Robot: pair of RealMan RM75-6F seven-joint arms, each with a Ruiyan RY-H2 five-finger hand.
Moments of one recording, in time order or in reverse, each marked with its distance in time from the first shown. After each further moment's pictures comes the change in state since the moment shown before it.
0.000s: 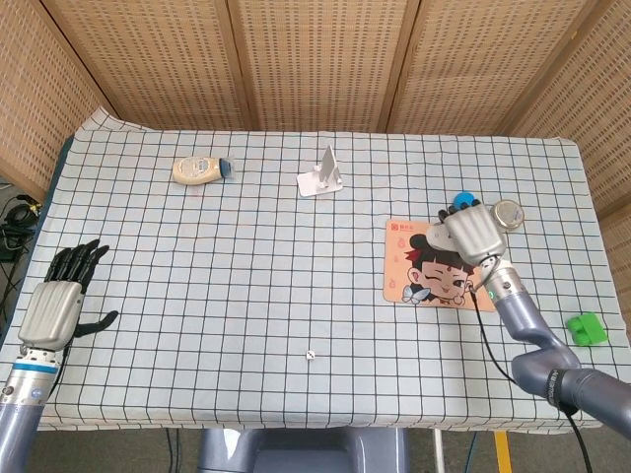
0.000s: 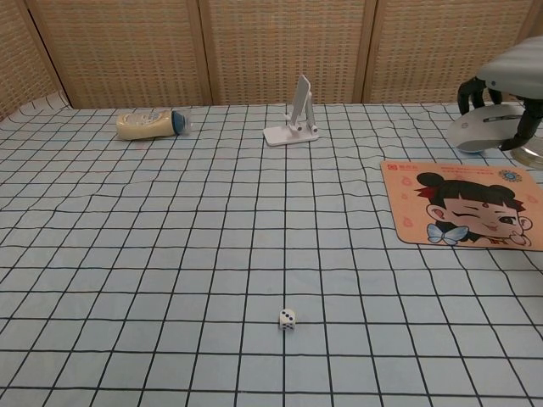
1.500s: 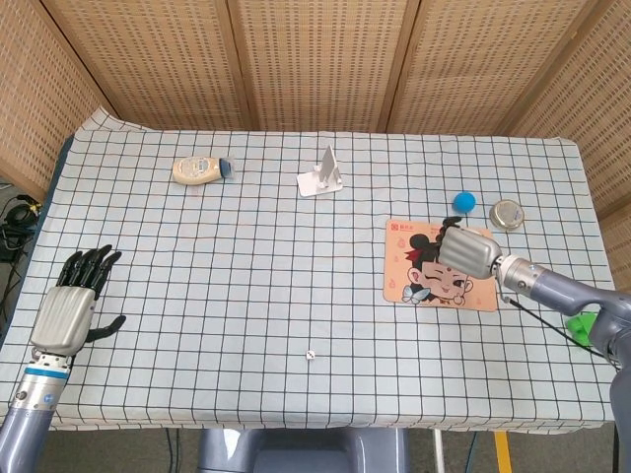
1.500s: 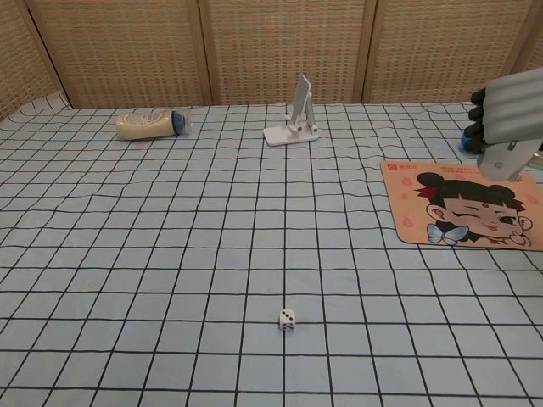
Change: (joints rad) left arm 0.006 -0.047 0.015 0.023 0.052 0.013 0.080; right arm 0.176 0.002 -0.420 0.501 -0.753 0.172 0.283
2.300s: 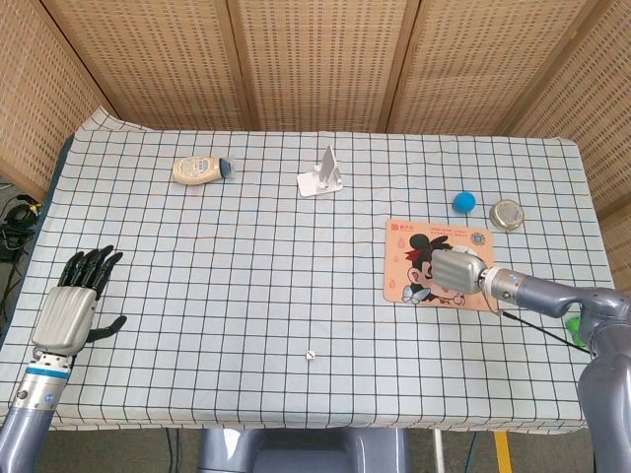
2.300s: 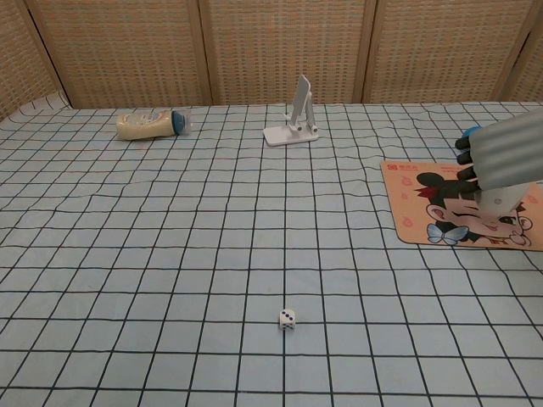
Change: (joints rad) left arm 0.001 -0.002 -0.001 0.007 0.003 -0.006 -0.008; right arm 0.024 -0.093 -0.097 0.096 -0.086 -0.003 -0.013
